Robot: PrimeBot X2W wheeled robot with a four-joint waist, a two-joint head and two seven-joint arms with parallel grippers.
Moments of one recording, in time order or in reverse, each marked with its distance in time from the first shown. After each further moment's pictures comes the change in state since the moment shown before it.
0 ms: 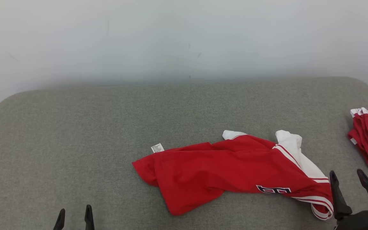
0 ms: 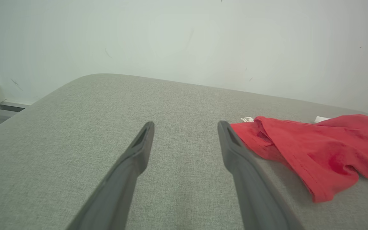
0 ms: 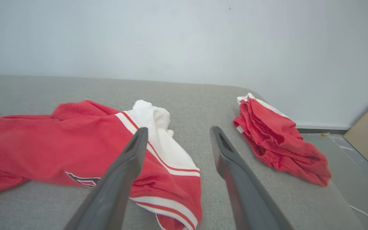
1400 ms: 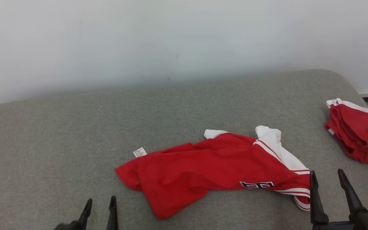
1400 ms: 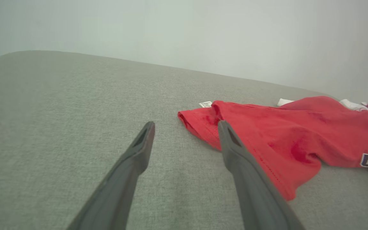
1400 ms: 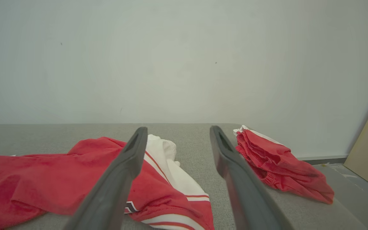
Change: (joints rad) left arm -0.116 -0.001 -0.085 0.180 -0.058 -0.018 0.001; right arm 0.018 0.150 0.044 0.050 -0.103 0.000 -0.427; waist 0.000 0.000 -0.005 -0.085
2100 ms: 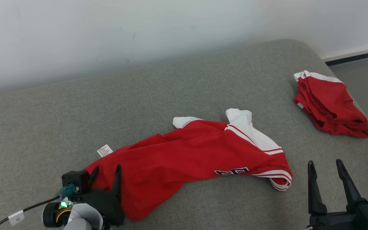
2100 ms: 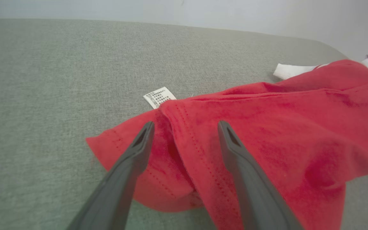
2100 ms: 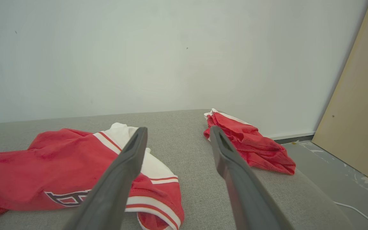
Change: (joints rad) left arm -0.405 0.030 -0.072 0.408 -0.045 -0.007 0.149; right arm -0.046 0.000 0.018 0.002 0.035 0.000 0.000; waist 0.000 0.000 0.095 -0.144
